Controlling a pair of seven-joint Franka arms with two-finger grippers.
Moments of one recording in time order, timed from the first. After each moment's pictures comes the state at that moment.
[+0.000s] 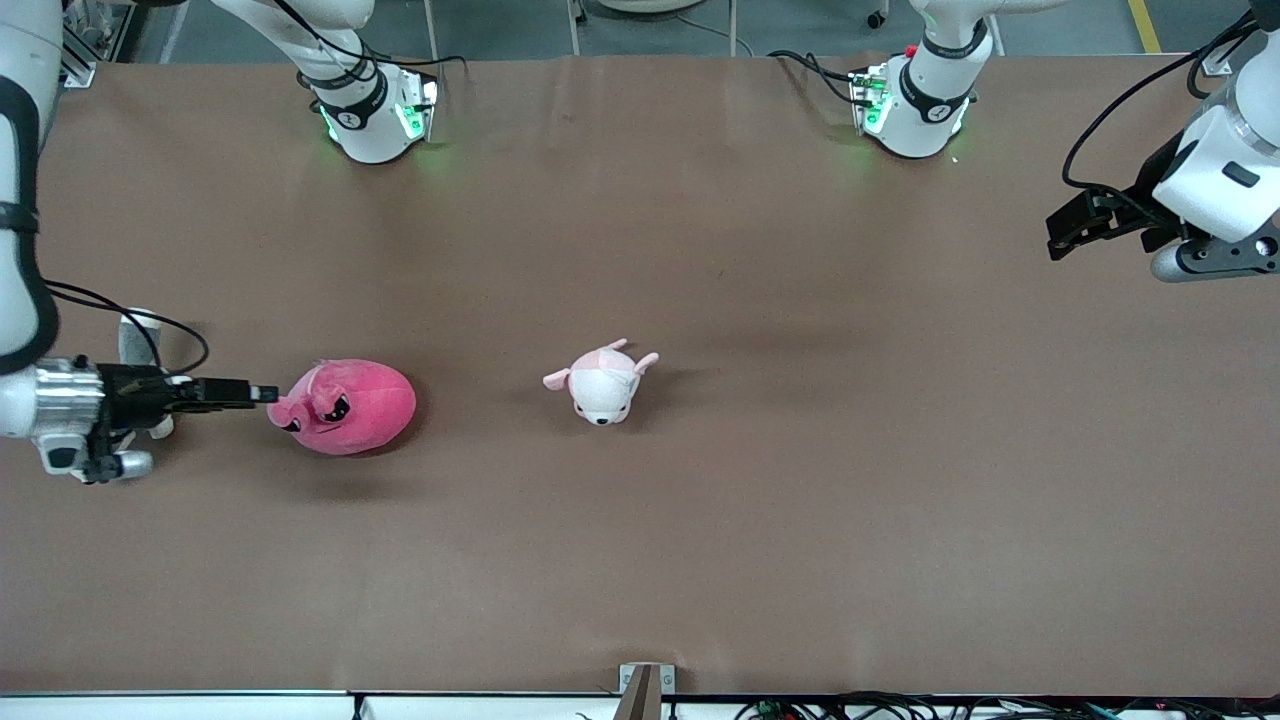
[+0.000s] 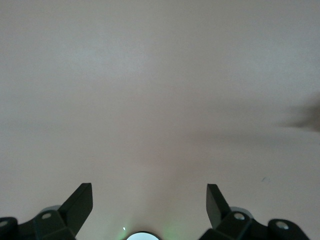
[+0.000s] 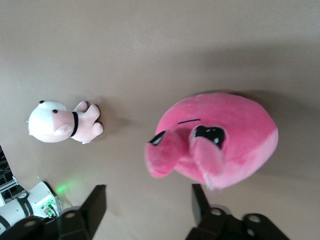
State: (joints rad) left arm 0.03 0.01 -0.18 -1.52 0.04 1.47 -0.20; right arm -0.20 0.48 0.00 -1.43 0.52 1.53 -0.28
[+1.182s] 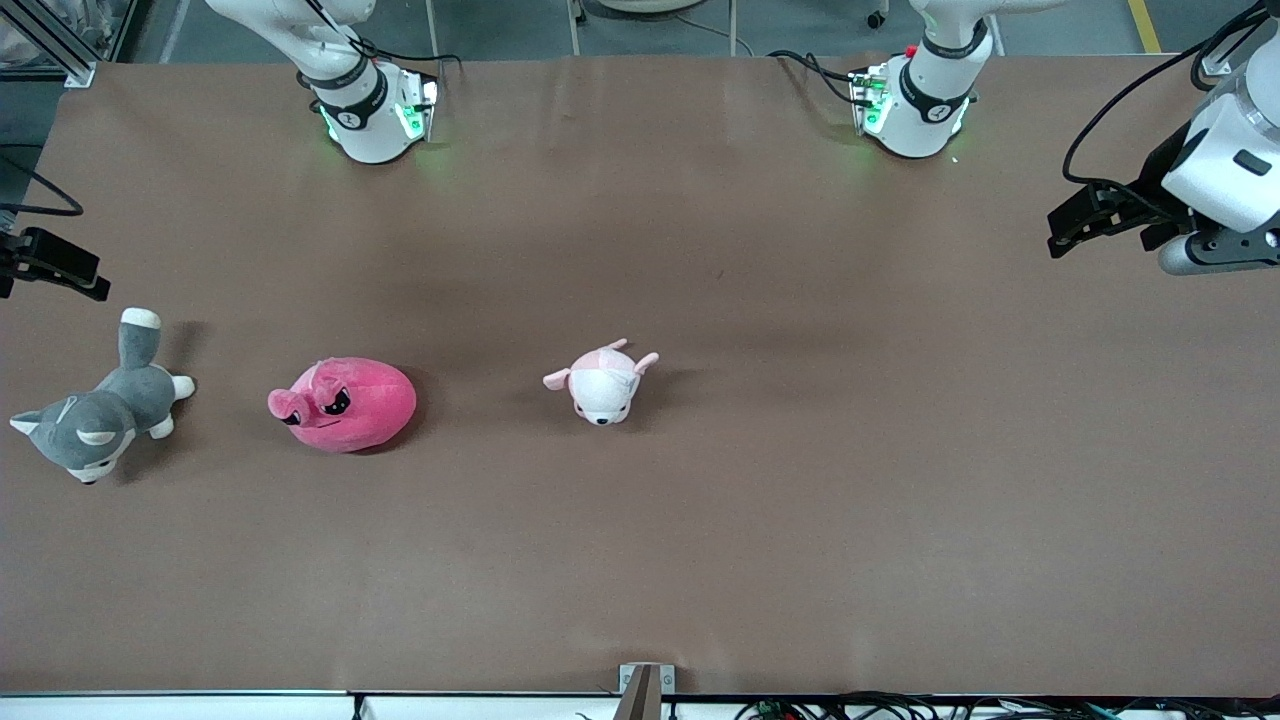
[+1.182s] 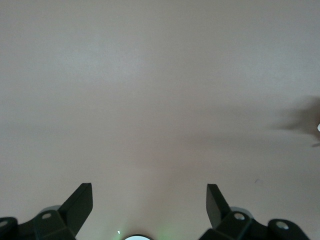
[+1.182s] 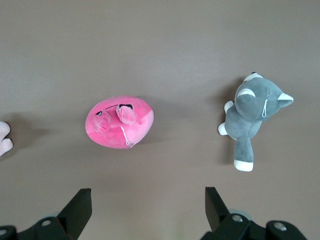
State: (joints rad) left arm 0.03 0.00 -0.18 -1.53 0.02 1.48 -0.20; right arm -0.07 0.13 0.01 -1.33 -0.04 1.44 -0.02
